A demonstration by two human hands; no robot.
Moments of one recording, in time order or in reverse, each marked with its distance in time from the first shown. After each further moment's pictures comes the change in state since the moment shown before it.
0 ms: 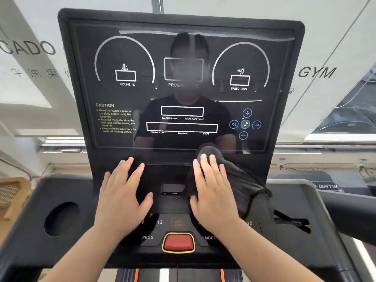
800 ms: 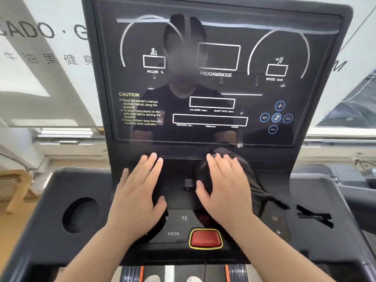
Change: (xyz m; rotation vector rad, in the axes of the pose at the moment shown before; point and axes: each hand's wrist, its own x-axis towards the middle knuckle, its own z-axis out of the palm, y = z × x) left_hand -0.004 -0.040 0.001 -0.100 -0.109 0.113; right_hand 0.020 -0.042 -0.004 -0.006 0.079 0.124
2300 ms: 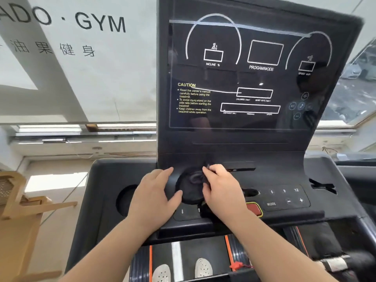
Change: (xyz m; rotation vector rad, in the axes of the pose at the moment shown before) left_hand -0.042 -0.097 -0.022 -0.361 -0.065 -0.016; right_hand -0.029 -0.127 0.034 0.082 -0.094 0.120
